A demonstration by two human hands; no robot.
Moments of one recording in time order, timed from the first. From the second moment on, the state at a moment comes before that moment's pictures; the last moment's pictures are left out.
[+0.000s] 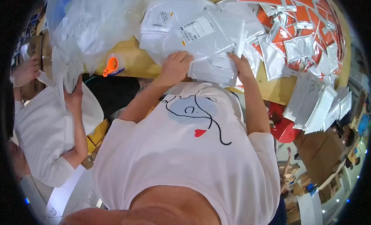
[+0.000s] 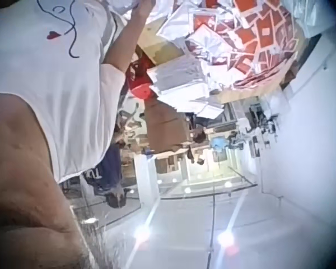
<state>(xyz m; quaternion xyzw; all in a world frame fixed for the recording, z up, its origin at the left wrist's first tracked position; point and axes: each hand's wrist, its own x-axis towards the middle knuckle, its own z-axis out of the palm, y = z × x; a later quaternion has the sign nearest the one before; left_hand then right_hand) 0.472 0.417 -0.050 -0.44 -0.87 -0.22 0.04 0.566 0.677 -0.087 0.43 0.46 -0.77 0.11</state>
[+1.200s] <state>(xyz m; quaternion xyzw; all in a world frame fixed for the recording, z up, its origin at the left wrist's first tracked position) 0.391 0.305 0.024 -0.09 -0.87 -0.42 0.25 0.587 0.732 -0.091 0.36 0.47 -0.80 0.06</state>
